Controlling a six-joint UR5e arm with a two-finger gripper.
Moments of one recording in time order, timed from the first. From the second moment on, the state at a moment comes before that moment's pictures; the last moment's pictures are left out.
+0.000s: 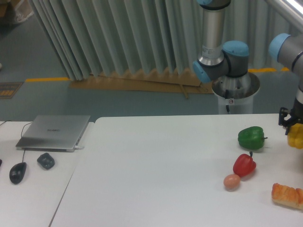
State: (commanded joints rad) arm 2.77 -1.77 -1.61 -1.38 1.58 1.13
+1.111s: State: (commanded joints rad) arm 2.87 -1.94 -1.48 -1.12 1.58 1.55
